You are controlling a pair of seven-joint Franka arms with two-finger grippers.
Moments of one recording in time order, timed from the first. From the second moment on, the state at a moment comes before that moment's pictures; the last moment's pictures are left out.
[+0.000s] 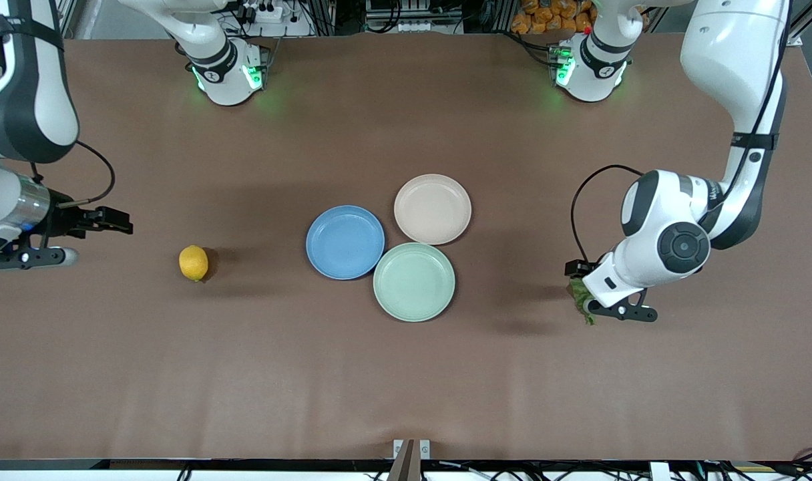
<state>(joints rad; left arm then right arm) -0.08 0.53 -0.17 -1.68 0.11 2.08 -0.11 -0.04 0.16 -0.05 -1.80 0.02 1.85 -0.16</state>
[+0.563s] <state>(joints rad) -0.04 0.65 -0.16 -1.68 0.11 2.17 -0.09 -0.04 0.21 -0.04 -1.88 0.02 1.96 -0.16</state>
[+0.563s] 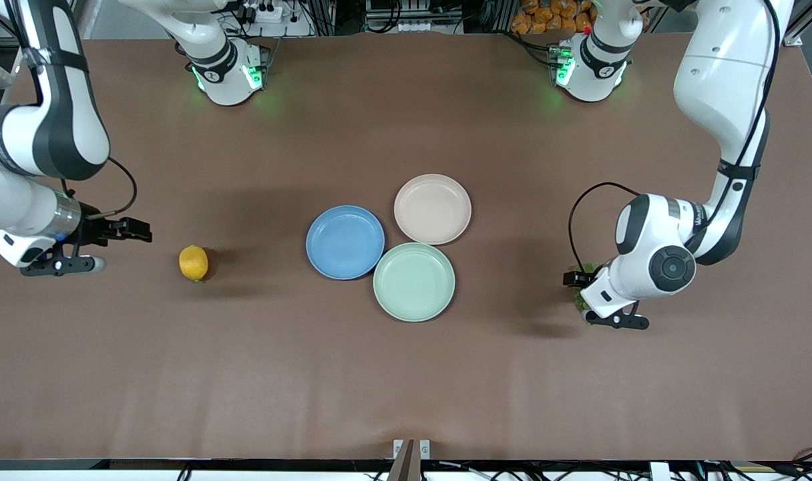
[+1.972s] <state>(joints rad) -0.02 0.71 -0.17 -1.68 0.11 2.27 -0.04 -0.02 0.30 -0.03 -2.04 0.07 2.25 -0.16</state>
